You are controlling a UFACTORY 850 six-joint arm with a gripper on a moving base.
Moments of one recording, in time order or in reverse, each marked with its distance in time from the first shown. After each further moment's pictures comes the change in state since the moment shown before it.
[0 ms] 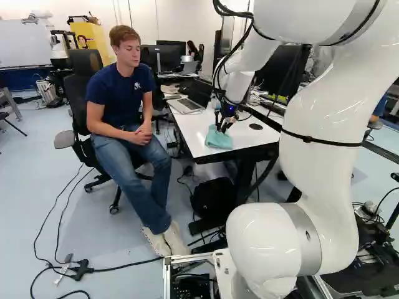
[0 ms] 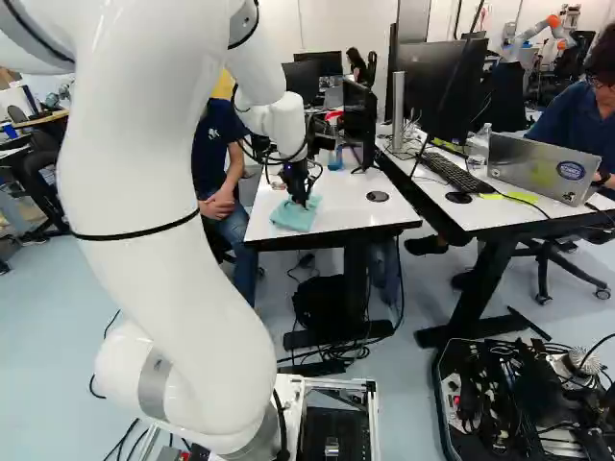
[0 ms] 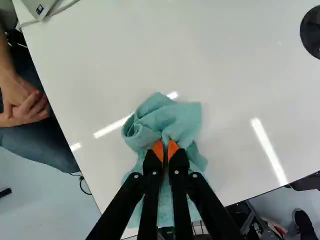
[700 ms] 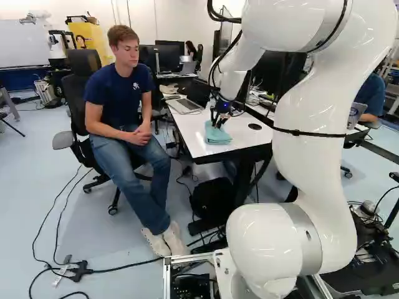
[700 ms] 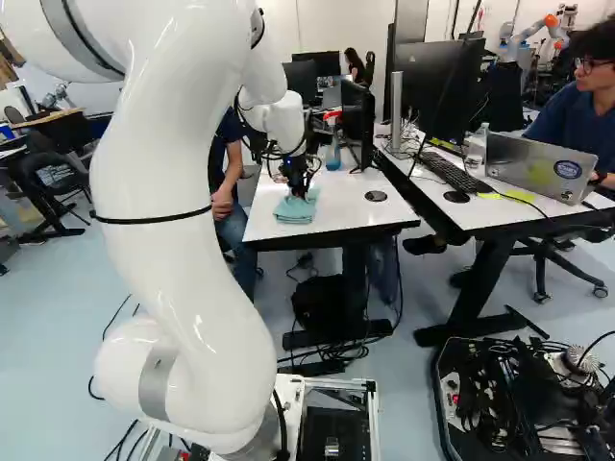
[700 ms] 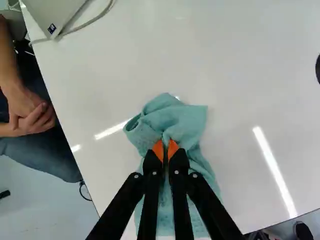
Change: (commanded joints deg) arm 3.4 -5.5 -6.9 0.0 0.0 0.0
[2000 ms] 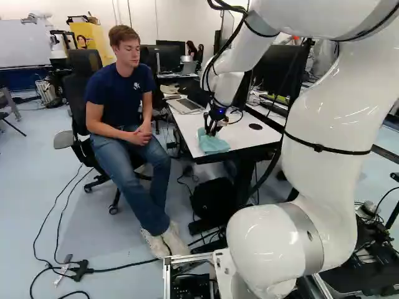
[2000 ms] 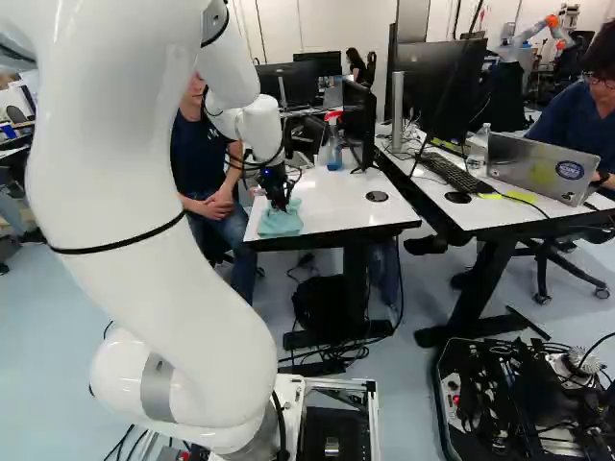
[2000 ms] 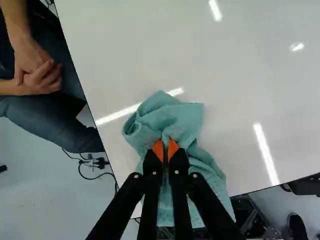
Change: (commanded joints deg) arm 3.1 11.3 13.6 0.0 0.0 0.0
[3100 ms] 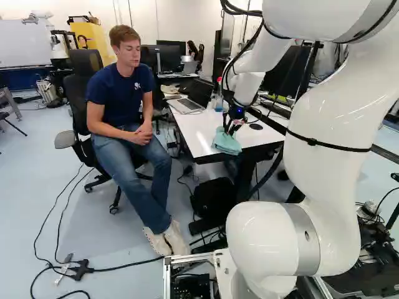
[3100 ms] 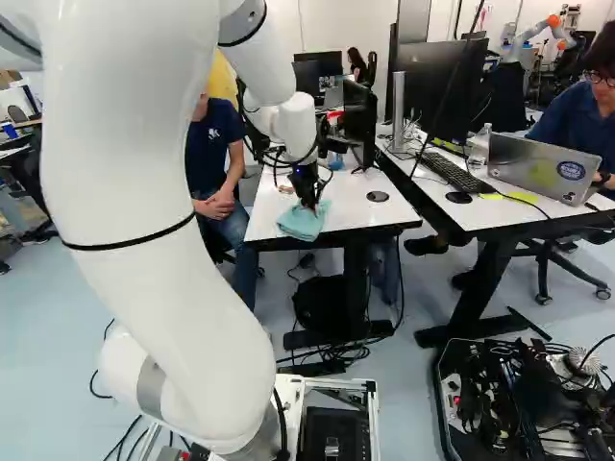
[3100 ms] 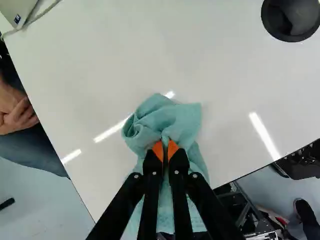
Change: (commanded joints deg) arm -10.0 -2.7 -3.1 0.0 0.0 0.0
